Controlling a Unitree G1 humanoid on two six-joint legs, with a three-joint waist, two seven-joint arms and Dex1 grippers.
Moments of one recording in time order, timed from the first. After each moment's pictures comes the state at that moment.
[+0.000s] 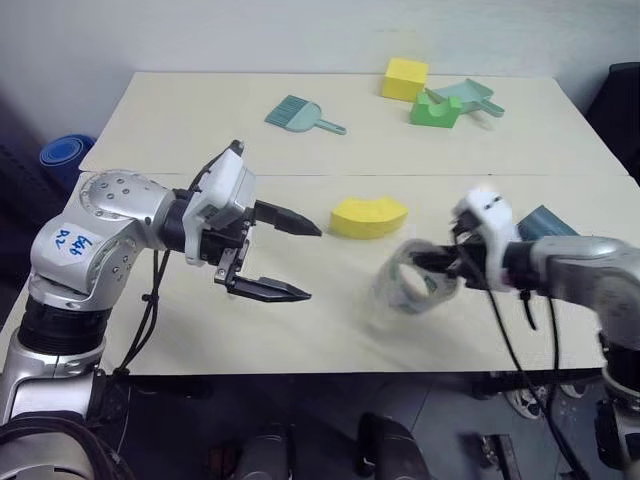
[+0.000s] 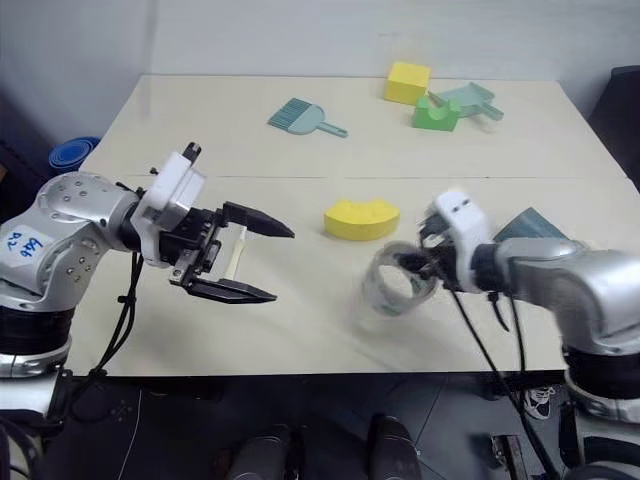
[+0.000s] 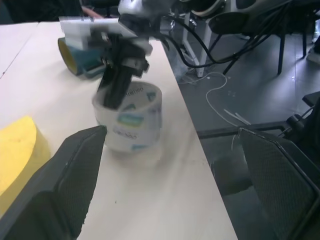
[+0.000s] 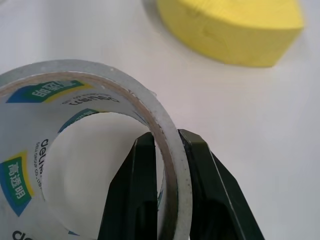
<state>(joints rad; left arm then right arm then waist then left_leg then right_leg) -0.78 0.77 -0.07 -0.25 -0.64 0.67 -1.29 -0.60 -0.83 -0.23 -0.45 0.76 1.50 0.60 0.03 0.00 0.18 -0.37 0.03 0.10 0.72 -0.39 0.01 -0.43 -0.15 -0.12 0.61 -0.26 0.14</state>
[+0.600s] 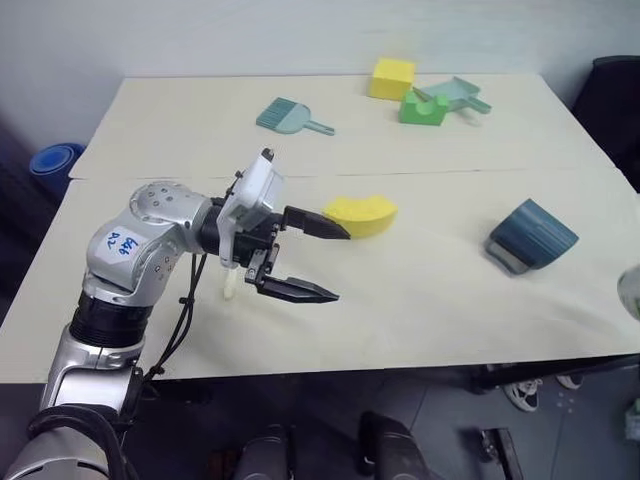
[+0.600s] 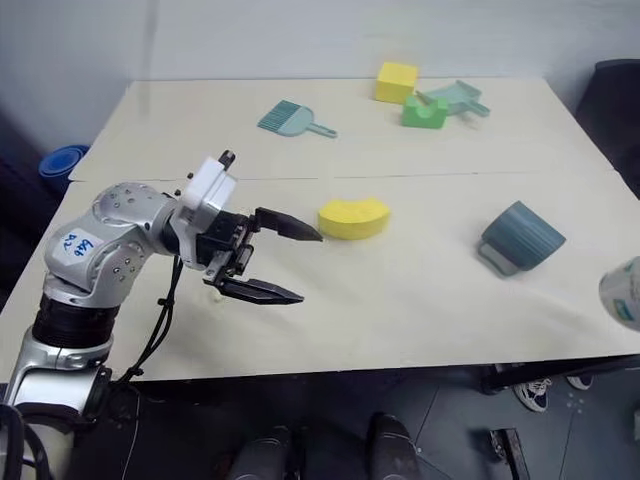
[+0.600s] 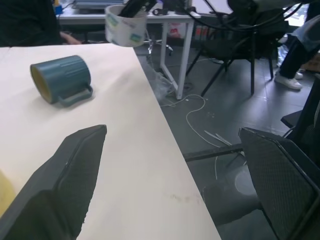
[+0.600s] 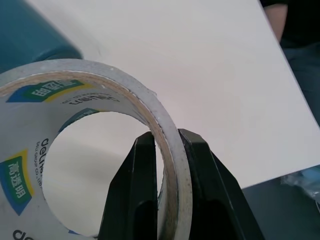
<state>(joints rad) -0.80 0.64 -0.12 -0.17 -0.62 0.62 -1.28 -0.11 -1.20 -0.79 0.17 0.43 1.16 0.68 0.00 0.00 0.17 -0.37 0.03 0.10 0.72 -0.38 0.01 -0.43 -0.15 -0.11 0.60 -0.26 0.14</state>
